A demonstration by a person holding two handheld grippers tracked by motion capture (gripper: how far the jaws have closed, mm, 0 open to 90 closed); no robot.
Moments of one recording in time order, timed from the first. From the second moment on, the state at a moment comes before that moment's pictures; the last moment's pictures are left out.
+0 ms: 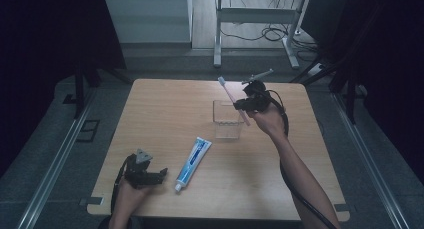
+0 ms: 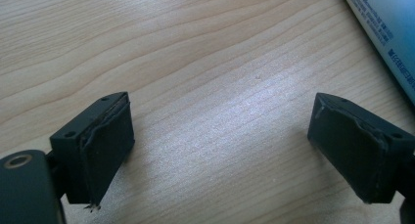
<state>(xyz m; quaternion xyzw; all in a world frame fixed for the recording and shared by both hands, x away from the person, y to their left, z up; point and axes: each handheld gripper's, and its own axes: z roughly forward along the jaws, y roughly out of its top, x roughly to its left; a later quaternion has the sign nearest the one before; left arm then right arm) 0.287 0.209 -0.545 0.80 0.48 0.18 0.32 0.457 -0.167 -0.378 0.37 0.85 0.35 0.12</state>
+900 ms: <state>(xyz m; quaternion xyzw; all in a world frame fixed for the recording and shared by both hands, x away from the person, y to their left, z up) 0.287 0.209 -0.545 0.80 0.48 0.18 0.32 0.479 -0.148 -0.395 0.38 0.84 0.37 0.13</state>
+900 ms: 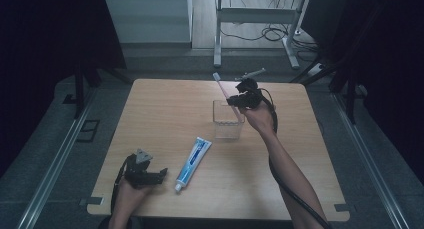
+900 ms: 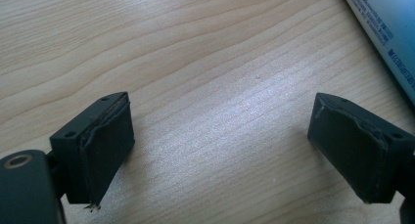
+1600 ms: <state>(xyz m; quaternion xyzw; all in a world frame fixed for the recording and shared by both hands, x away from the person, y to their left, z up) 0.287 0.210 -0.545 0.80 0.48 0.18 0.32 0.484 -0.141 -0.427 0.38 0.85 0.35 0.13</state>
